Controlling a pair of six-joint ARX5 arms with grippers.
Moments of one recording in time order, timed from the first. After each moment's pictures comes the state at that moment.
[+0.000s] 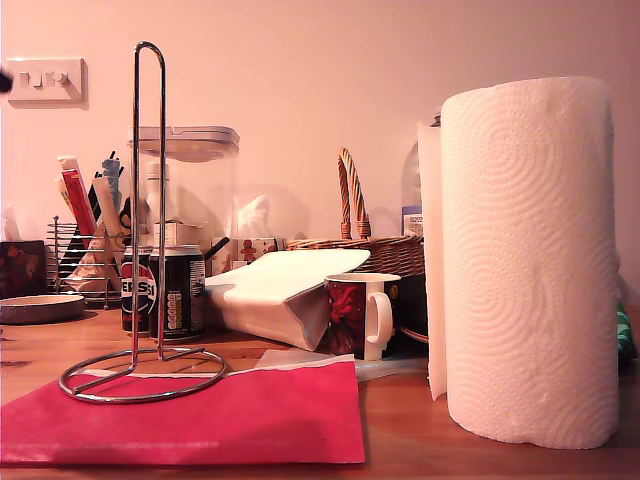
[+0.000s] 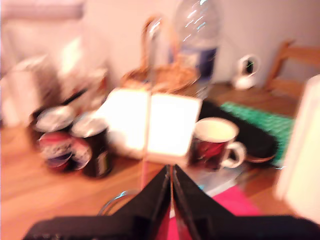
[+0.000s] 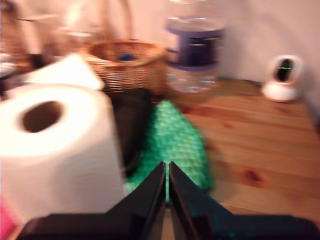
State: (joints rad) left arm -0.27 0.37 0.29 -0.04 0.32 -0.06; right arm 0.10 0.27 0.47 -0.47 -0.14 -0.08
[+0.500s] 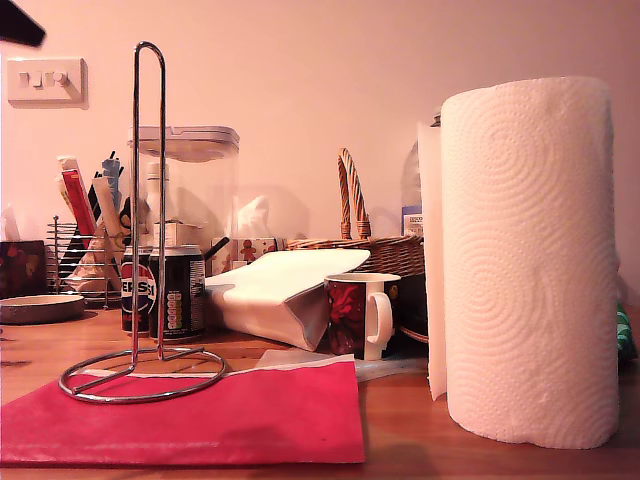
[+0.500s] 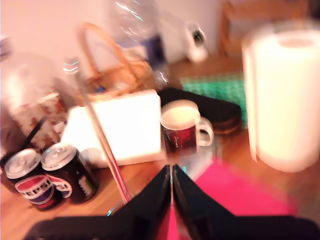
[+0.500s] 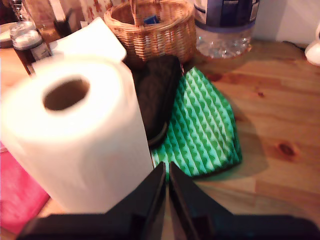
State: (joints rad) left arm -0.32 0.57 0.58 -0.40 0.41 0.39; right arm 0.10 0.44 0.60 -0.60 -0.21 -0.05
